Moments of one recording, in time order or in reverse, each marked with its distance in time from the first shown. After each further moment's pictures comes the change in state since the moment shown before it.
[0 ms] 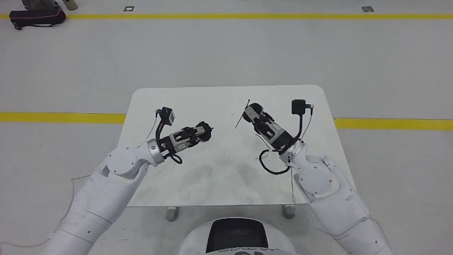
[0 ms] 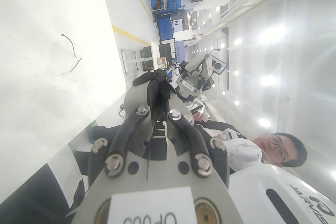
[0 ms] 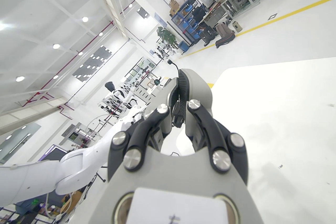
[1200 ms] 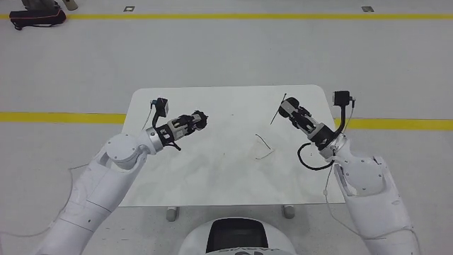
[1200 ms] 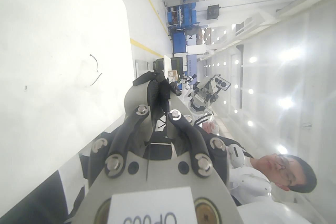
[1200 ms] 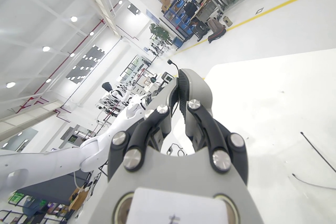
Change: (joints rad) left arm -0.082 -0.002 0.008 0.019 0.010 0.184 0.089; right arm -0.104 0.019 0.326 -0.114 0.169 0.000 0.315
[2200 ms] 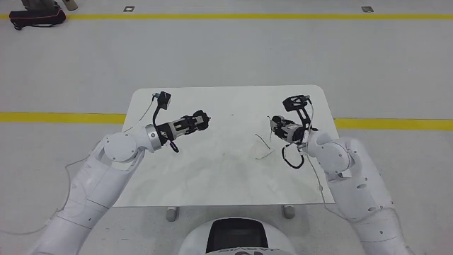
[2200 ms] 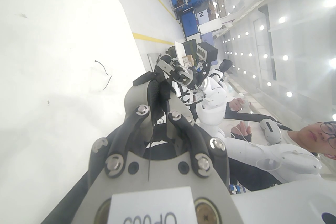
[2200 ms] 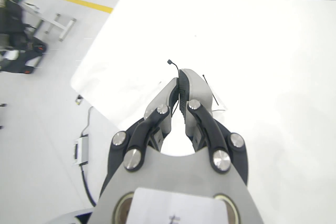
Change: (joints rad) left arm -0.026 0.014 -0.005 -0.016 0.208 -0.175 -0.069; right arm 0.156 -0.023 -0.089 0.150 -0.582 0.145 0.300
